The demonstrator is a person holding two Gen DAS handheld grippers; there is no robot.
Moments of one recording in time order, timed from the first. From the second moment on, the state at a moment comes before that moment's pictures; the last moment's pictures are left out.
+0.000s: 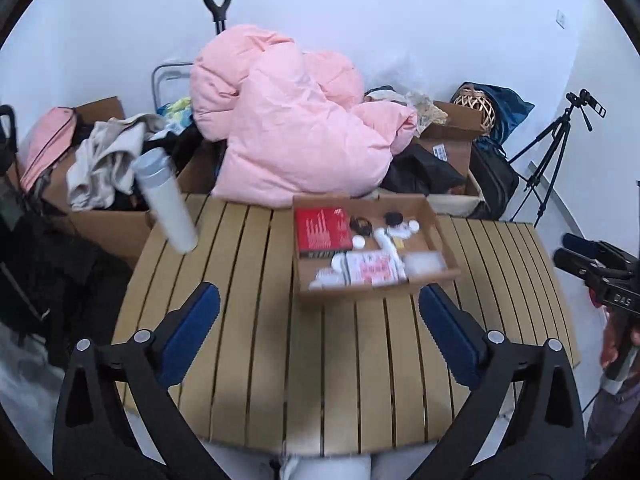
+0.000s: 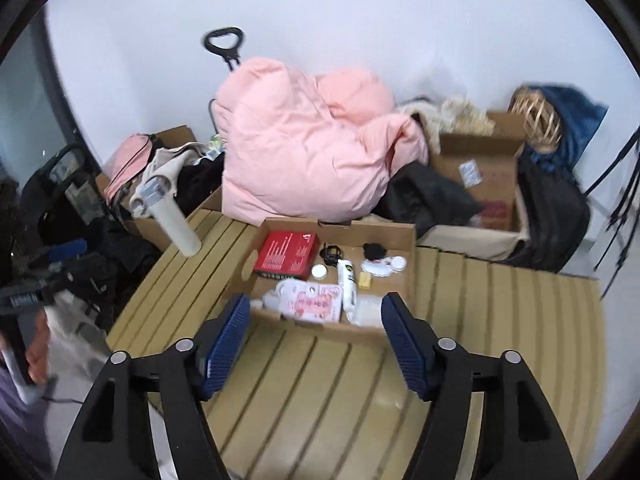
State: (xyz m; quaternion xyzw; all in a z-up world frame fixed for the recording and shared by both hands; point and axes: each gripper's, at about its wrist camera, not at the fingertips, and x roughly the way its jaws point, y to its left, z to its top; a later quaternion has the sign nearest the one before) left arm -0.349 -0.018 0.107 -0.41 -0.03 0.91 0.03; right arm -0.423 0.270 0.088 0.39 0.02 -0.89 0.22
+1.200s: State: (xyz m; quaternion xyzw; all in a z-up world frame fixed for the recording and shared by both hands) left arm -0.005 -0.005 0.036 -0.30 0.02 0.95 0.01; right arm -0.051 0.239 -0.003 0.37 -0.01 -0.91 0.18
